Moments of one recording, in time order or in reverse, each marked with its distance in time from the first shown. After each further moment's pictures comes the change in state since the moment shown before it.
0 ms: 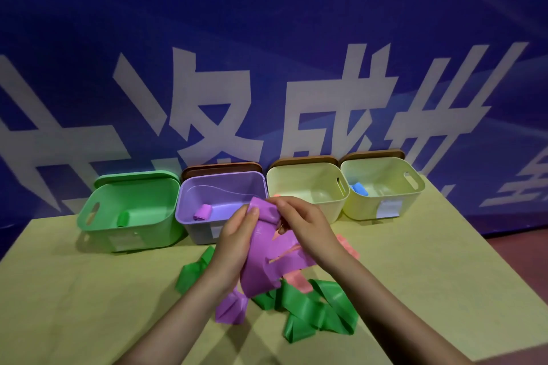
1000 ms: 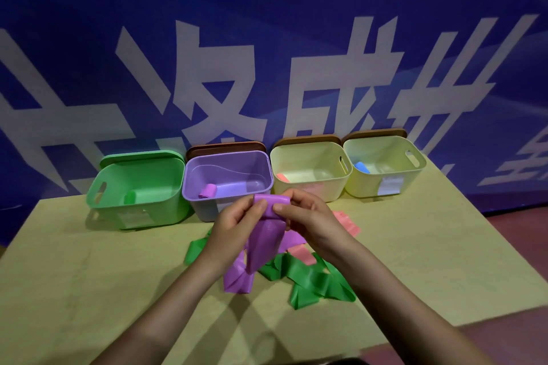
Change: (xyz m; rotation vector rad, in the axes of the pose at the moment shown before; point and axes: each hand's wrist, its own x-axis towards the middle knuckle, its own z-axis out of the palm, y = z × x) left_hand -0.021 -0.003 -0.032 0.211 -0.206 0.187; right_hand -0.027 0.010 0.014 0.434 -0.152 0.180
